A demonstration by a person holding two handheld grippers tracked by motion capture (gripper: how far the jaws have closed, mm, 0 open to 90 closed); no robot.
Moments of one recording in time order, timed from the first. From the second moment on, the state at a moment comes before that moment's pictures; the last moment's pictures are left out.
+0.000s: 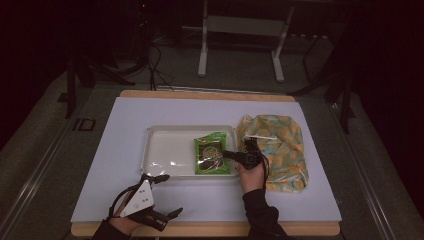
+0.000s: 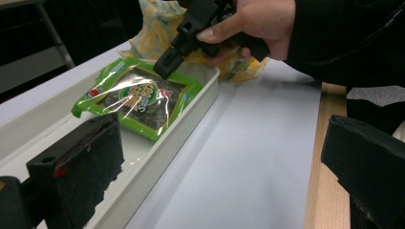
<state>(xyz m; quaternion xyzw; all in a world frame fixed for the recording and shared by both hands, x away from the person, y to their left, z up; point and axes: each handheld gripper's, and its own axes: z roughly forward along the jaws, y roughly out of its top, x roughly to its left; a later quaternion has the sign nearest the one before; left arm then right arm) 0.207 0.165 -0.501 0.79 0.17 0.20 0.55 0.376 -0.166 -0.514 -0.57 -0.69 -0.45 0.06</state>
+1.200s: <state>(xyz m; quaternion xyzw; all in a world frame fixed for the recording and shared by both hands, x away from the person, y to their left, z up) 0.207 0.165 -0.502 0.80 0.17 0.20 0.55 0.377 -0.159 -0.489 -0.54 -0.73 -0.42 0.02</state>
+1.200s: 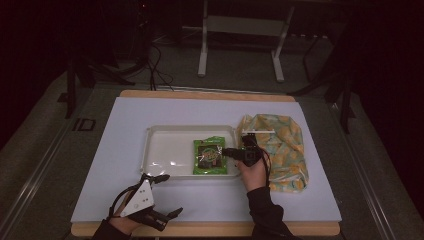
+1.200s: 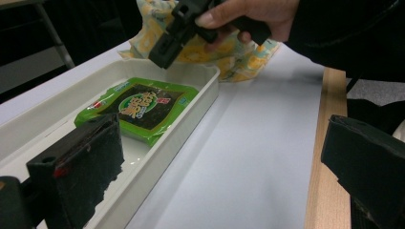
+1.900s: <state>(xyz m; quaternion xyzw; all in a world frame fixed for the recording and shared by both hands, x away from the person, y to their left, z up) 0.208 0.164 -0.502 0.80 0.17 0.20 0.54 0.381 -0.147 -0.452 -0.45 -0.79 -0.42 -0.02</state>
